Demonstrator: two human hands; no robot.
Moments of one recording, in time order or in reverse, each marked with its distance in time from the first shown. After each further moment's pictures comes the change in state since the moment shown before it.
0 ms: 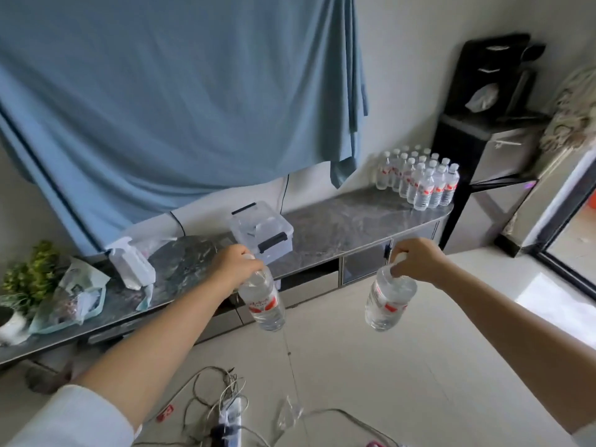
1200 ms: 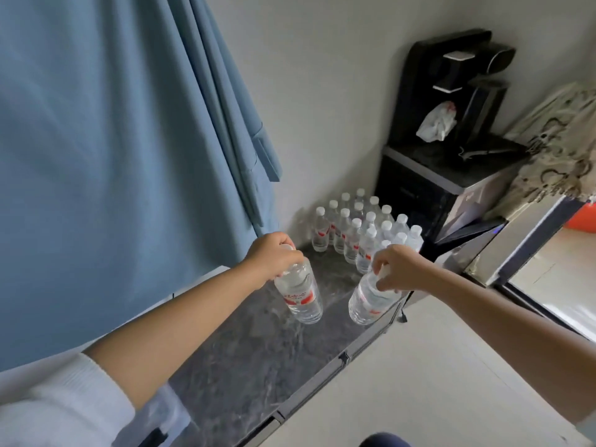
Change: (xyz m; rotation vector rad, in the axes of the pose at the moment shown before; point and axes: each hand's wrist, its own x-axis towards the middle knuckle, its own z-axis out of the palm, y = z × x) left_hand 0.504 0.408 0.212 -0.098 -0.363 0.241; right_hand 0.544 0.142 -0.189 -0.222 -0.157 0.138
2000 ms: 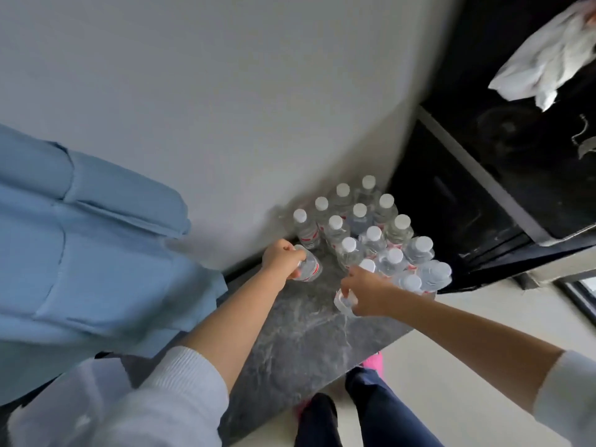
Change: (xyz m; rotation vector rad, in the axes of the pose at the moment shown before) left_hand 0.330 0.043 0.157 -0.162 0.108 -0.619; right_hand 0.308 0.145 -0.010 -0.147 -0.450 -0.275
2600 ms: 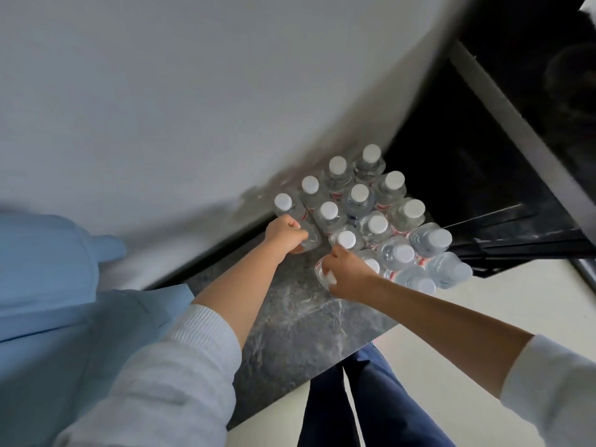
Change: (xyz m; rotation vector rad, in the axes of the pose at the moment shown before) left_hand 0.125 0.010 0.059 0.197 -0.178 -0.047; right_hand 0.103 0.030 0.012 0.223 -0.004 0.049
